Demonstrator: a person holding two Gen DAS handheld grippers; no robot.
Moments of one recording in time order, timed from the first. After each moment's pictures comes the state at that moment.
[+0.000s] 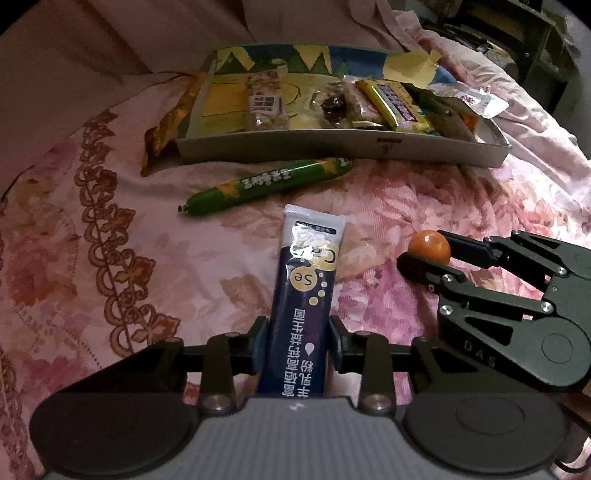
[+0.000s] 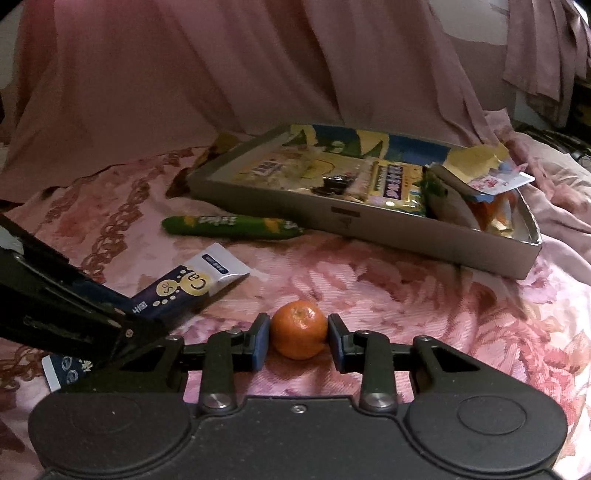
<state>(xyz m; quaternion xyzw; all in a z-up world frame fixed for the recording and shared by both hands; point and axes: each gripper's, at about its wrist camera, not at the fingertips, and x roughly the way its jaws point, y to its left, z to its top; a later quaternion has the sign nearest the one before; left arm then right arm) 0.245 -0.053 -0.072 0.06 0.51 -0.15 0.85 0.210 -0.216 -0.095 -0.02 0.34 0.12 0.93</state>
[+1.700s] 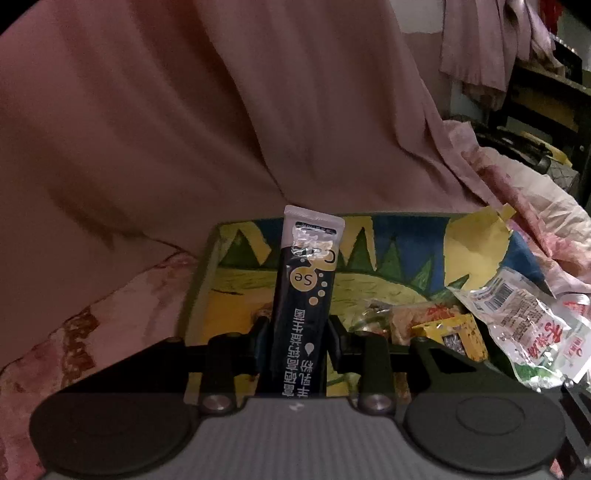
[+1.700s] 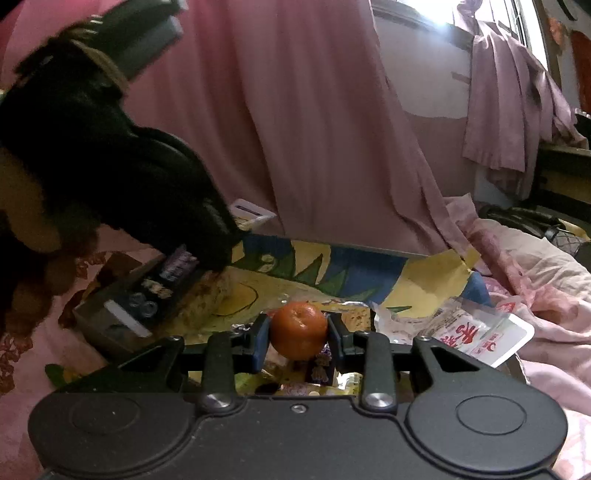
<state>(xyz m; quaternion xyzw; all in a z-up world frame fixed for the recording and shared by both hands) 0.427 -0.119 -0.034 0.06 0.37 -0.09 0.92 0.317 -0.236 -0.083 -0.03 0.20 0.04 0.98</state>
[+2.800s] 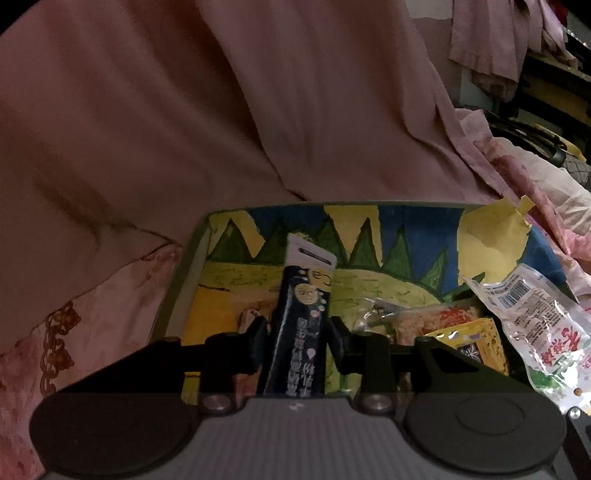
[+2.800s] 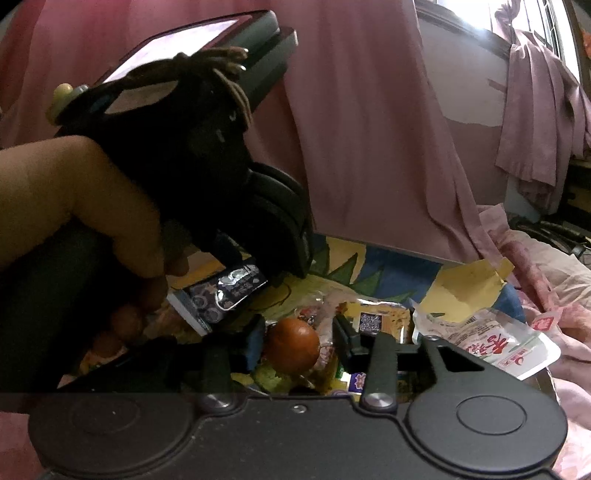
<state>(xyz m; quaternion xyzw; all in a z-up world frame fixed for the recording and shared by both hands) 0.443 -0.127 -0.052 0.05 0.38 -0.08 0.92 0.320 -0.217 -0.085 -0.06 0.20 0.08 0.97</state>
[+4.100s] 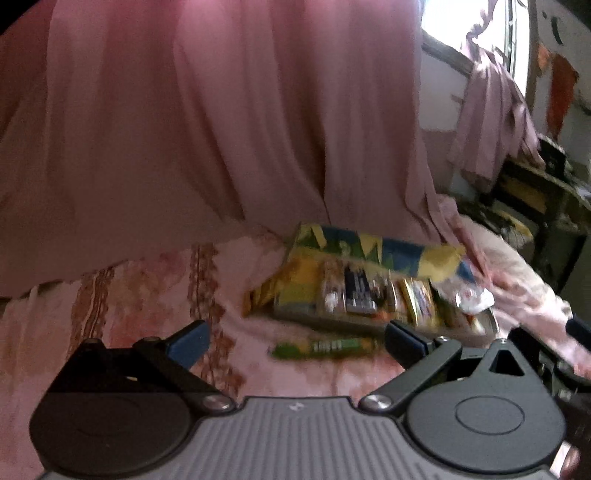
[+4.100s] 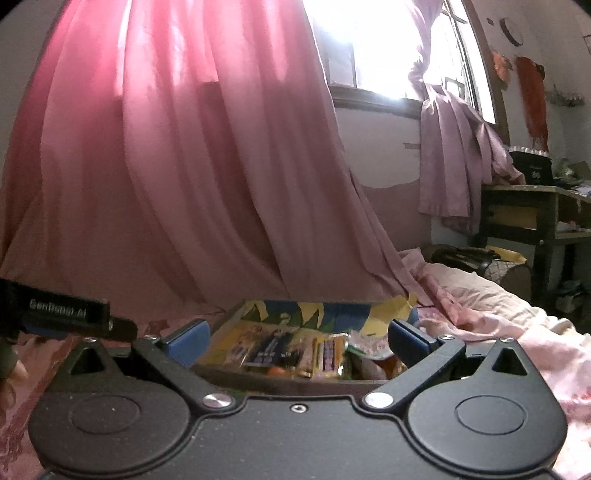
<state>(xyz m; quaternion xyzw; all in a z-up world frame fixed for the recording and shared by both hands) 0.194 0.007 0.027 -0.05 0.29 -0.06 0.95 0.115 -0.216 0.025 0.02 0.12 0.01 0.99</state>
